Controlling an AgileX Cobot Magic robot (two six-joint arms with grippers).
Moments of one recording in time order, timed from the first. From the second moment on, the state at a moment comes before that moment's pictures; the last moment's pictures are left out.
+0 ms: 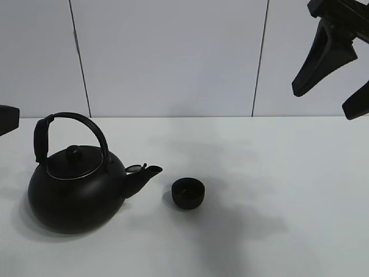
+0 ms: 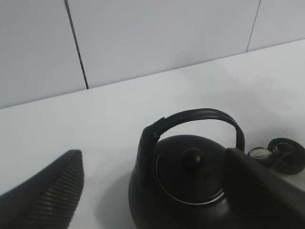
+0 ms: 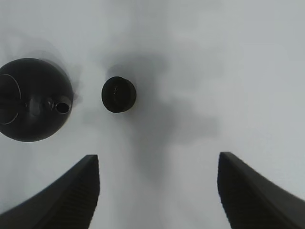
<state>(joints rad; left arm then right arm) -0.47 1.06 -0.18 -0.22 -0.50 0.24 0.18 1.29 -0.94 0.38 0.81 0.01</state>
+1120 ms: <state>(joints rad) -0.47 1.75 -0.26 -0.15 -1.13 0.11 0.18 1.29 -0.94 0.38 0.80 0.01</state>
